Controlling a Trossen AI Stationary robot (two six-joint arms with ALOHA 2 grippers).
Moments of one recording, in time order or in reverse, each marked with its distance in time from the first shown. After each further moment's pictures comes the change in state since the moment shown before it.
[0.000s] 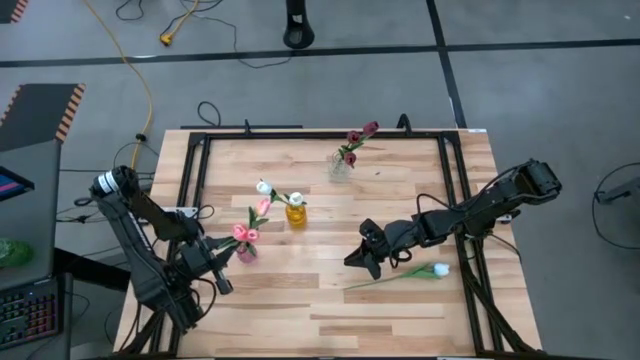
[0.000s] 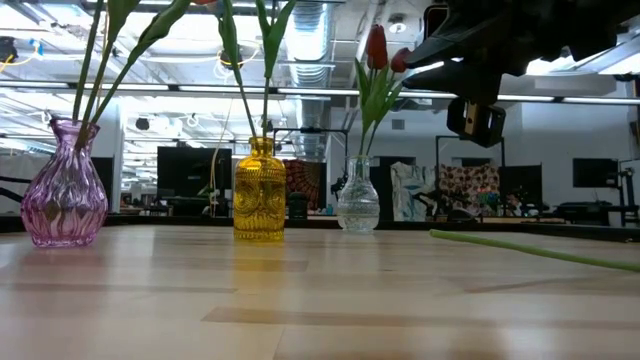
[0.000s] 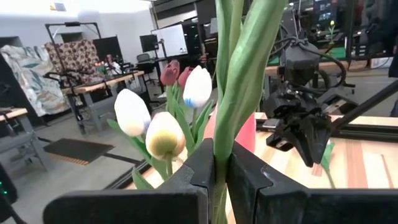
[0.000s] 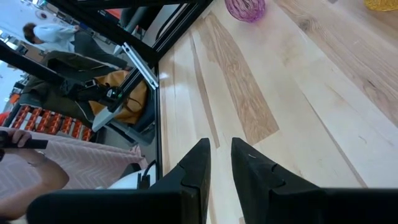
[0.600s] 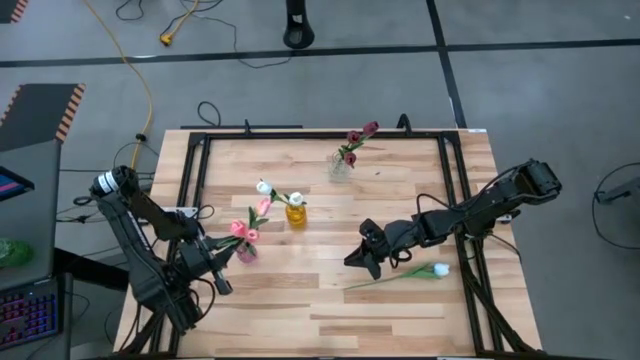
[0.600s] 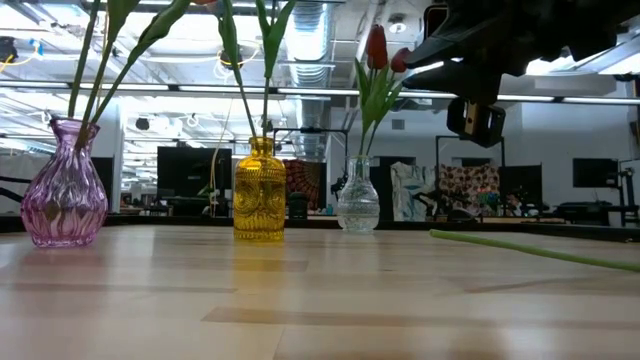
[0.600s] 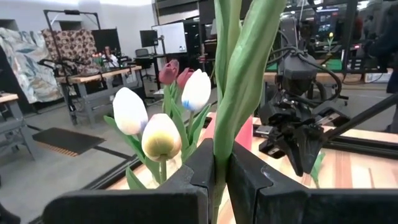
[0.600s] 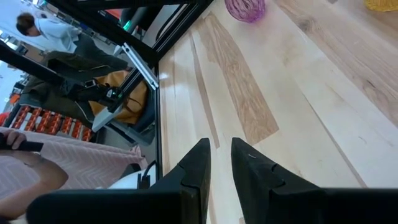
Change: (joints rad) left arm 0.000 0.000 0.021 0.000 0.000 -0.061; right arm 0.000 0.000 0.000 0.000 0.000 0.000
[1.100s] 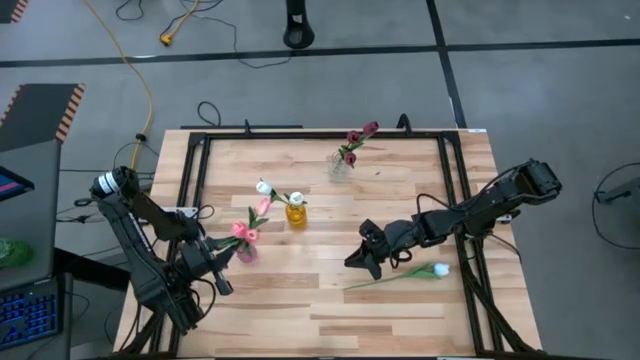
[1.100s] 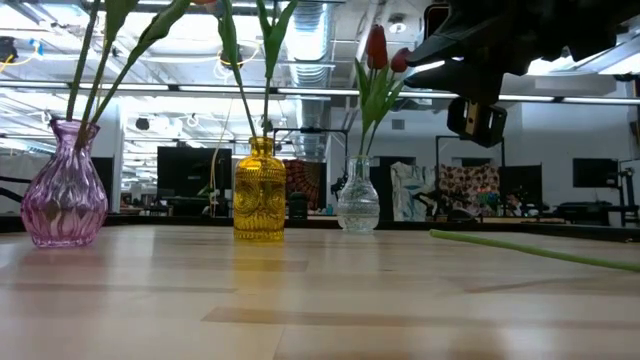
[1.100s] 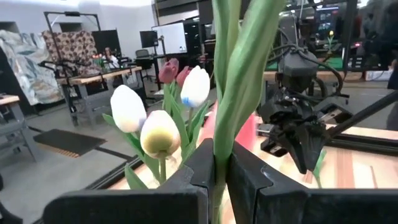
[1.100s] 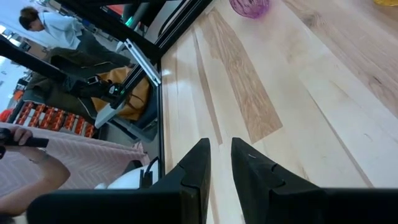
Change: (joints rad) left arm 0.003 0.008 -0.012 -0.001 0.000 -0.008; right arm 0.000 0.000 0.000 0.000 -0.019 0.000
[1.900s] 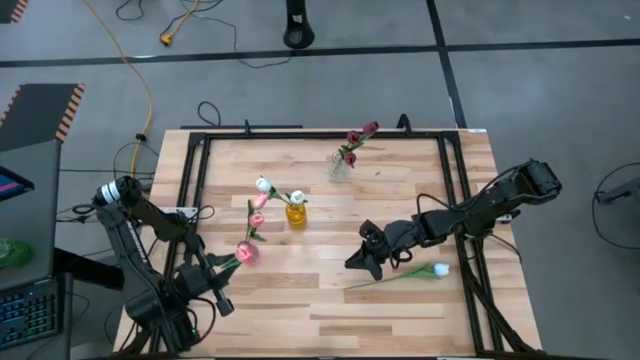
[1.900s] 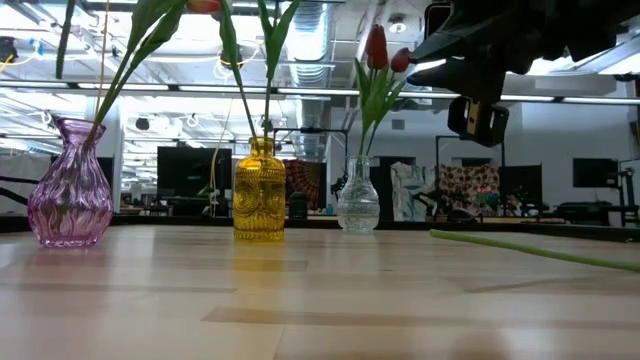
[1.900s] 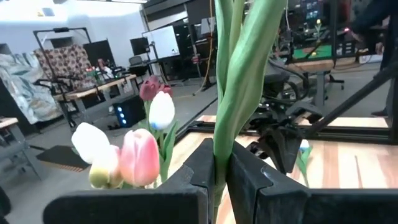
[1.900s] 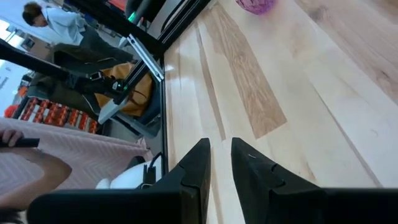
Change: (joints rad) left arm -0.034 0.102 0.216 0.083 0.007 0.297; right arm 0.001 0.000 0.000 0.000 -0.023 0.003
